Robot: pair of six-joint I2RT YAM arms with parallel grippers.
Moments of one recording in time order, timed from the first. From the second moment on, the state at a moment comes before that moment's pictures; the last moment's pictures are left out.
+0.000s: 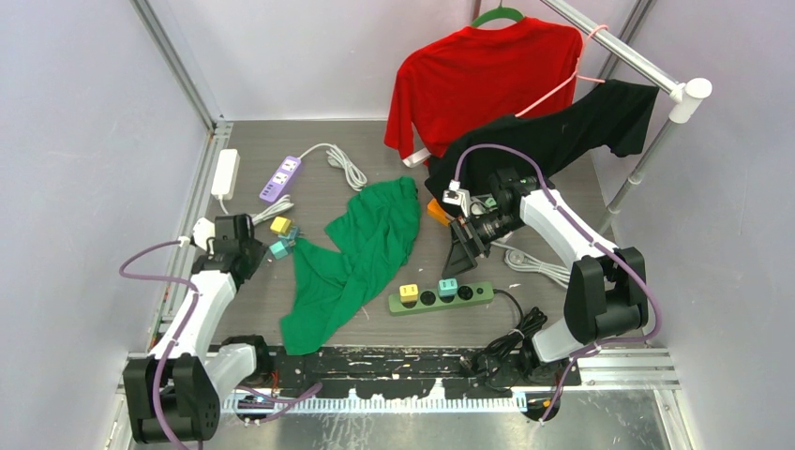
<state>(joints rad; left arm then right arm) 0.05 1.00 0.58 -0.48 -0.30 -0.98 0.25 1.51 1.13 -1.13 -1.00 -0.54</state>
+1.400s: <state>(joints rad) 0.13 1.42 0.80 -0.52 -0.25 -0.96 0.25 1.51 1.13 -1.13 -1.00 -0.54</state>
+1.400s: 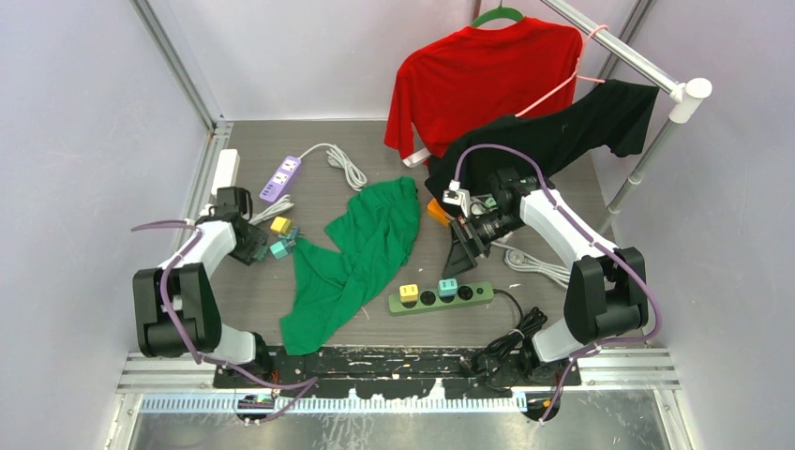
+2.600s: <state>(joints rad) 0.14 1.10 0.75 -0.59 -0.09 -0.94 0.25 1.47 1.13 -1.13 -0.98 -0.55</state>
